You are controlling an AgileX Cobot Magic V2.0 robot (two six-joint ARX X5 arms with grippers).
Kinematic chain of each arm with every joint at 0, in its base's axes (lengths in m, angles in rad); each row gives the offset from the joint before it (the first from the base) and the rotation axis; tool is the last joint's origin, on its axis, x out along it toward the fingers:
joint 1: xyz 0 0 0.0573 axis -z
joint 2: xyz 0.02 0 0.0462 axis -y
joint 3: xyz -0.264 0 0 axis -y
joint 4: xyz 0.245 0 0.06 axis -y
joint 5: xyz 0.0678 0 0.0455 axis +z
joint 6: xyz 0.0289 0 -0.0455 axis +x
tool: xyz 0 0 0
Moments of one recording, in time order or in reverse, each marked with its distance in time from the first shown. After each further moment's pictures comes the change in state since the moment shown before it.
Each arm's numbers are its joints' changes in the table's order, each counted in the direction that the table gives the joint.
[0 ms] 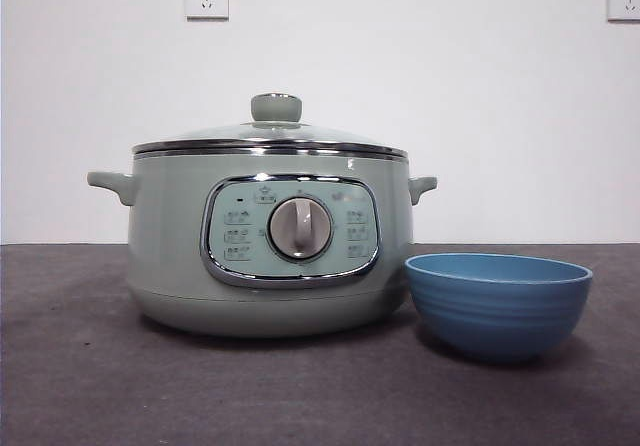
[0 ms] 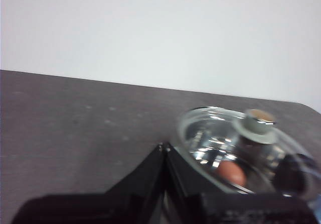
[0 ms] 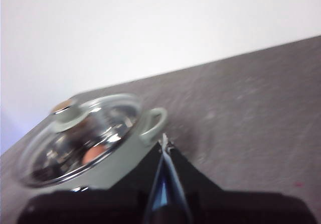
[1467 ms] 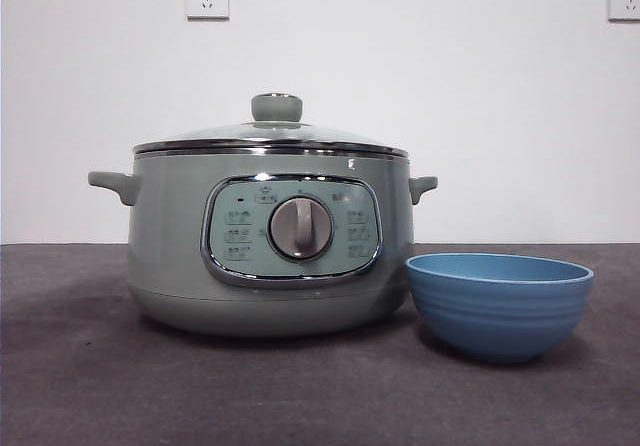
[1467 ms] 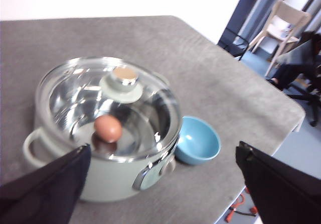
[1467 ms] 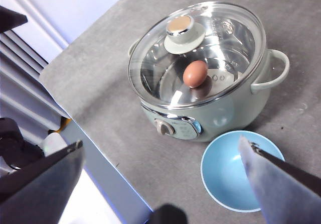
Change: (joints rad) left arm 0.091 -0.486 0.499 -0.379 -0.433 0.212; right arm -0.061 -0.648 0.782 -0.753 0.384 -0.471
